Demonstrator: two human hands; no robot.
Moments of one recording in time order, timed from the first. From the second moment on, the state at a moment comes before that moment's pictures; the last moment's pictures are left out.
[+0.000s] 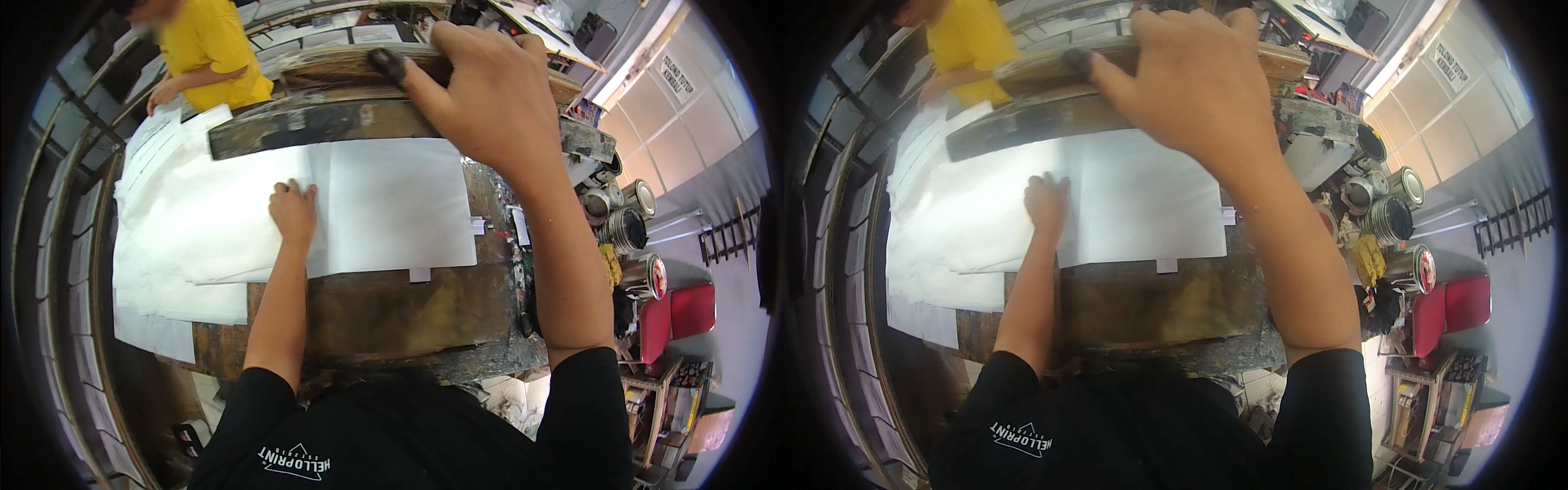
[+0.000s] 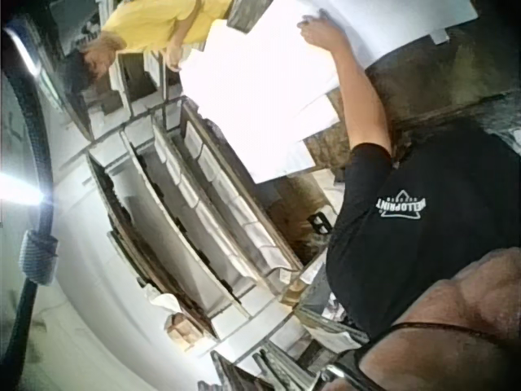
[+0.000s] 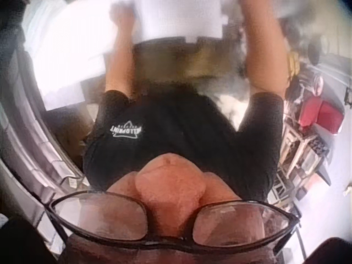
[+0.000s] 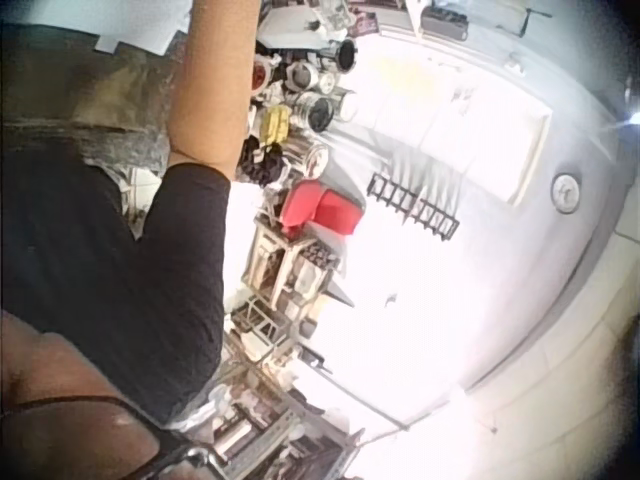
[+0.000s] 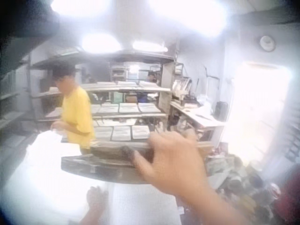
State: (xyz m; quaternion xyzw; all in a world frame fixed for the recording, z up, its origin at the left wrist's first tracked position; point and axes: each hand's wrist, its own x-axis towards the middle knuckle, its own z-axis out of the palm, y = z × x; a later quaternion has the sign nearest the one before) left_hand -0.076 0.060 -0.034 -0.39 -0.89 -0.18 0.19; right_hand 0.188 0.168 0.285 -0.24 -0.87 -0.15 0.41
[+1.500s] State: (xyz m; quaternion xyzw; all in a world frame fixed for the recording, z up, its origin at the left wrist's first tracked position) left_hand 0.107 0.120 -0.029 -0.81 -0.56 -0.19 -0.01; right_hand 0.198 0.141 0.324 -0.26 -0.91 -0.05 0.30
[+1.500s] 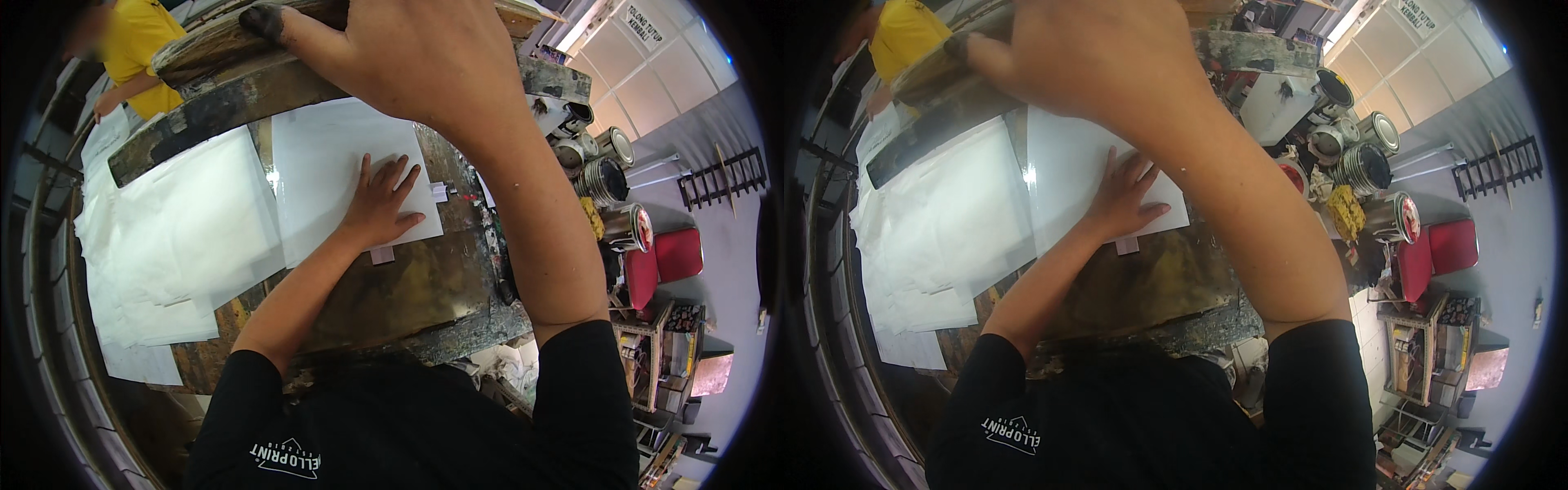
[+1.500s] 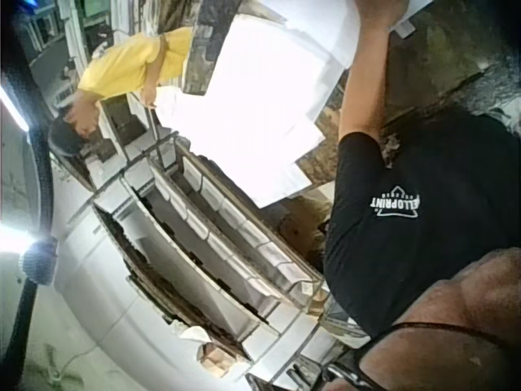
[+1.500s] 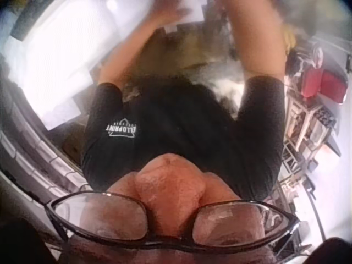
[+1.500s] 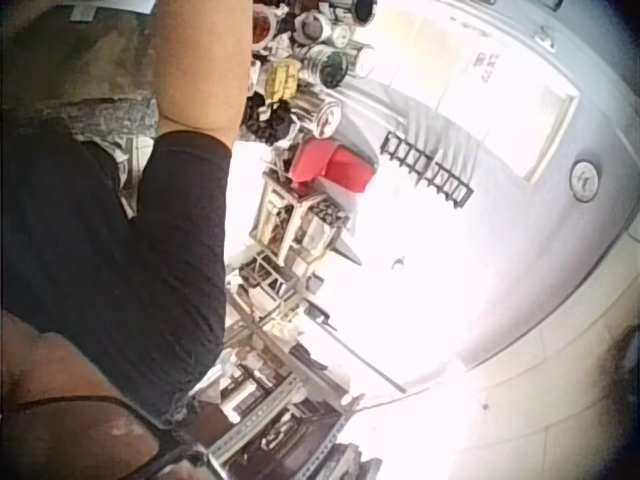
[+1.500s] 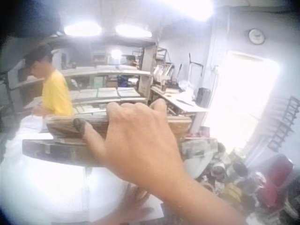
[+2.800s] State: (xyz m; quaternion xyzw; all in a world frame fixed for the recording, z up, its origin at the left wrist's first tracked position) left_hand 0.010 -0.126 -0.017 -0.50 -0.80 -0.34 0.02; right_hand 0.108 0.311 0.039 -0.26 -0.92 -0.16 0.26
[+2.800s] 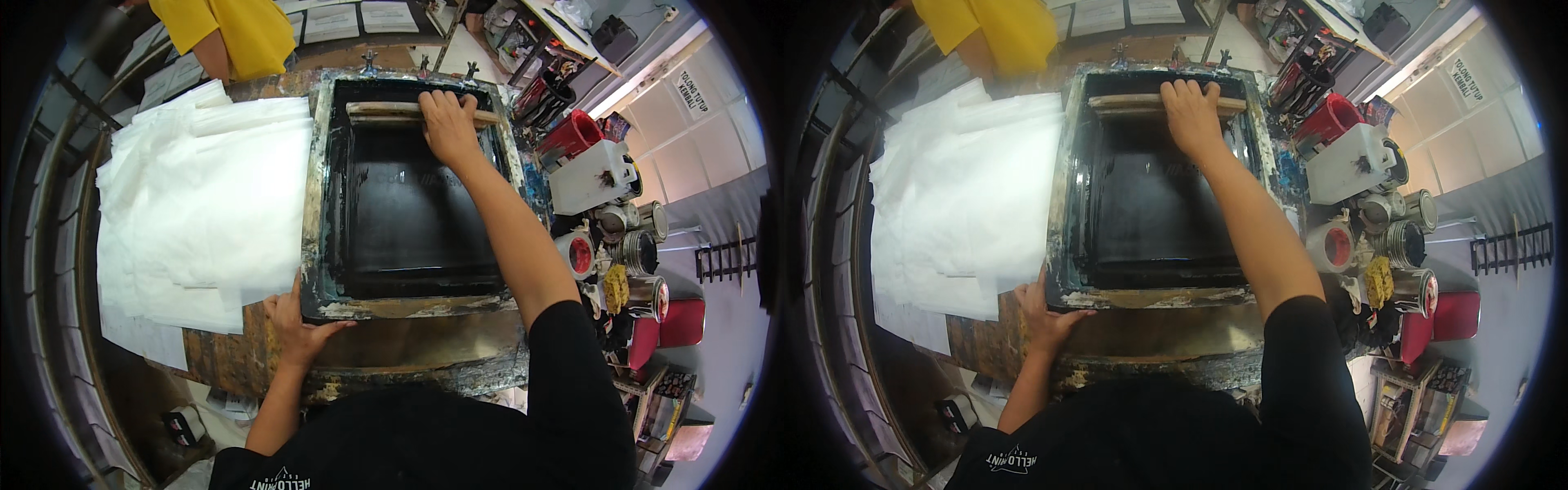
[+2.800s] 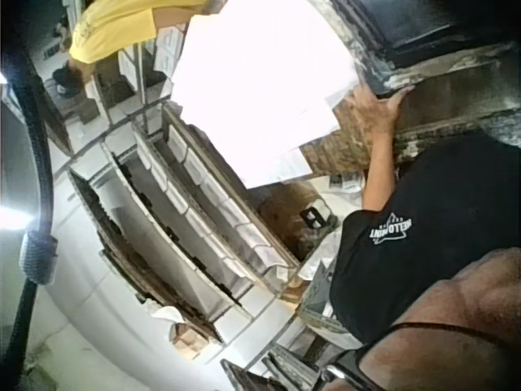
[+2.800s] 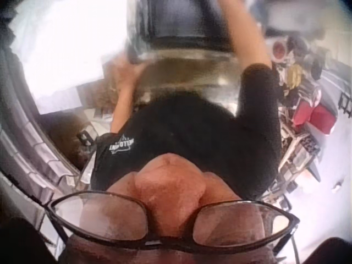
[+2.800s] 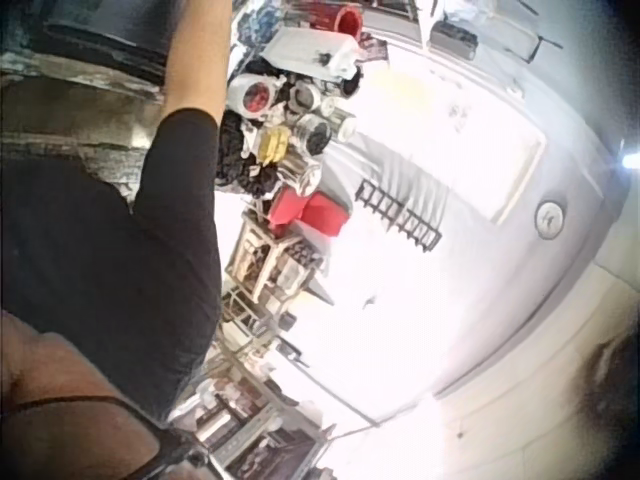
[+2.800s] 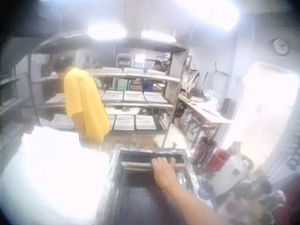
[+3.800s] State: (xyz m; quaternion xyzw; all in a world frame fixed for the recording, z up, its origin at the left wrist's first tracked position) left_hand 0.013 -0.126 -0.019 -0.49 -0.83 -0.27 0.03; right_hand 0.254 0.086 0.068 -0.26 -0.96 0.01 0.07
